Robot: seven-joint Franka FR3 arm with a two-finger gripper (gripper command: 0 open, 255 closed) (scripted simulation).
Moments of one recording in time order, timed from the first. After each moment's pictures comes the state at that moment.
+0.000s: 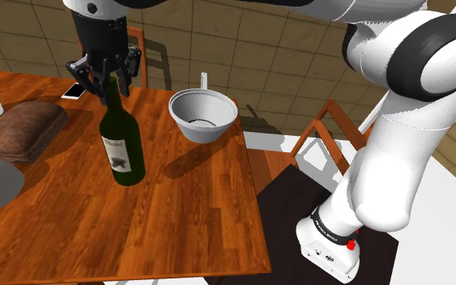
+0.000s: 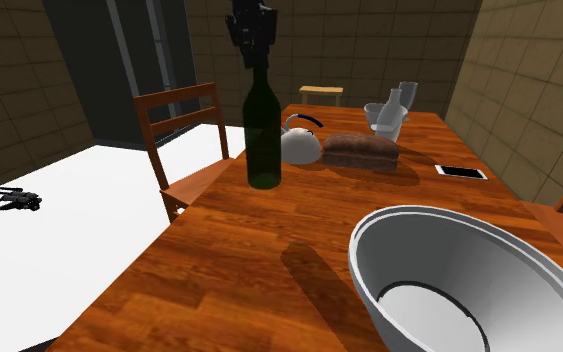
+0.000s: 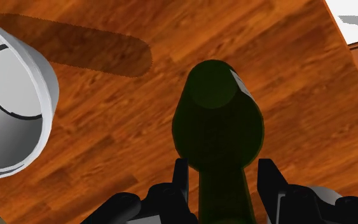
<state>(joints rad) 0.28 0.27 0.46 -1.39 -0.20 1.70 0.48</state>
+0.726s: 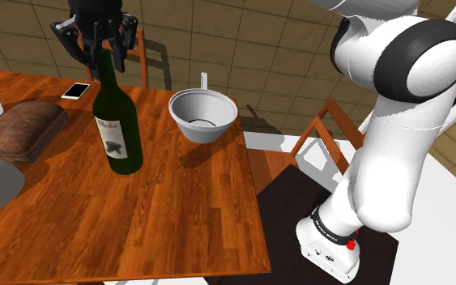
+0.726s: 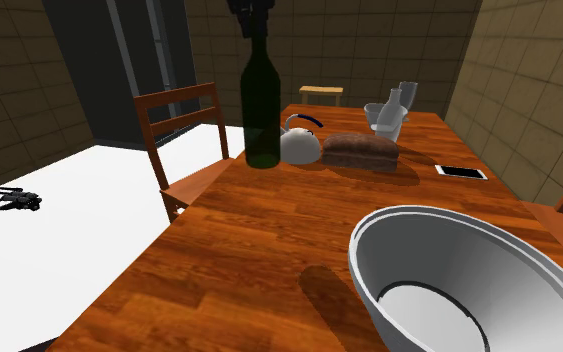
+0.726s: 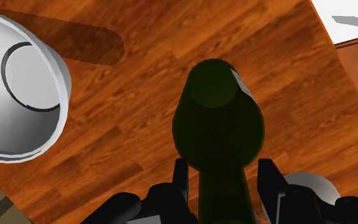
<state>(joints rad) 0.32 0.33 0.46 -1.15 -0.23 1.52 0.47</state>
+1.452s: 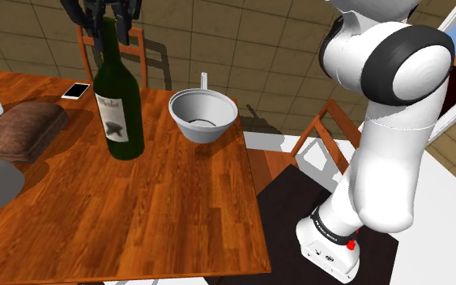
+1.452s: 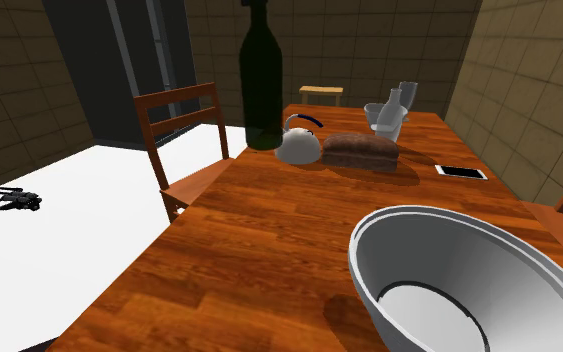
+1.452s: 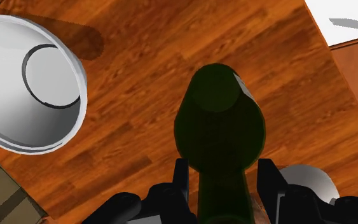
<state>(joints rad) 0.36 0.39 0.46 -0.91 -0.26 1.34 0.45</state>
